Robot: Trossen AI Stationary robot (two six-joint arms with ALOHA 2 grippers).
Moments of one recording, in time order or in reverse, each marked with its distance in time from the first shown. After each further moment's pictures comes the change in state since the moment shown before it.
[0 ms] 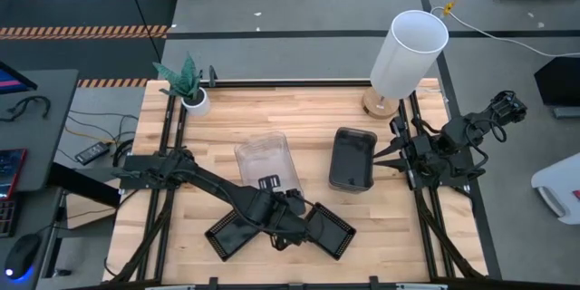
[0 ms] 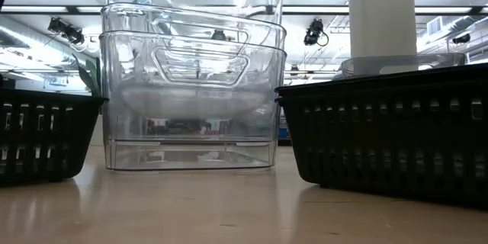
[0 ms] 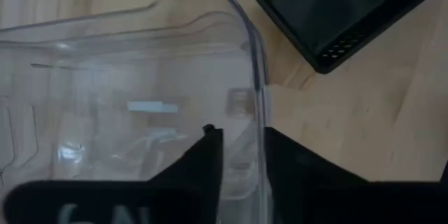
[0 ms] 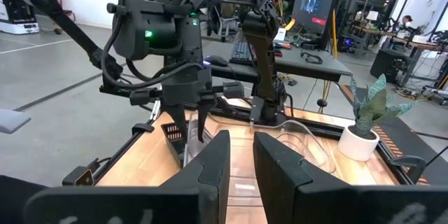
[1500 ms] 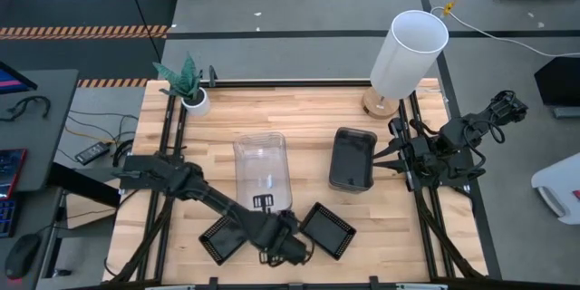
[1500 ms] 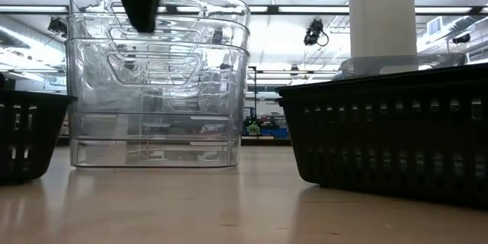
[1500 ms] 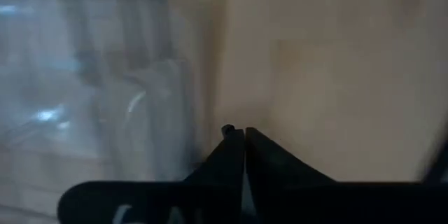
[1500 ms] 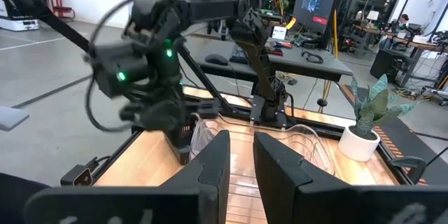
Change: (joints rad) left arm -0.082 0.121 -0.001 -0.104 0.156 -0.025; right arm 0.000 0.017 0.000 0.015 0.000 -0.009
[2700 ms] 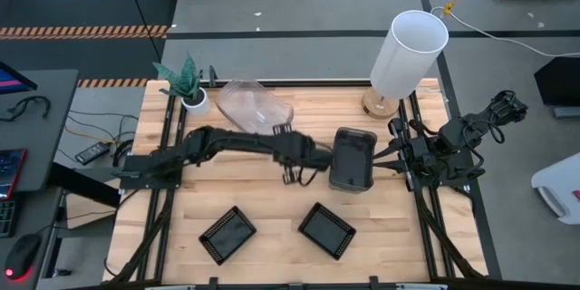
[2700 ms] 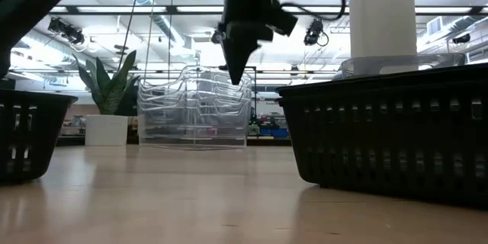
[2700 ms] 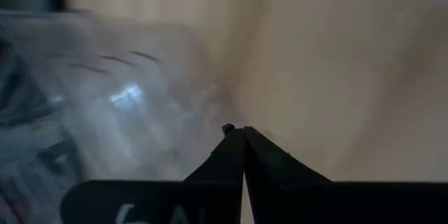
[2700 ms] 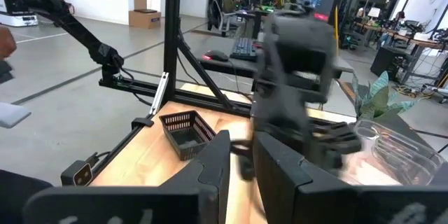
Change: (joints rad) left arm 0.482 0.017 0.000 -0.005 -0.284 0.355; right arm 0.000 0.000 0.000 -0.015 0.000 0.001
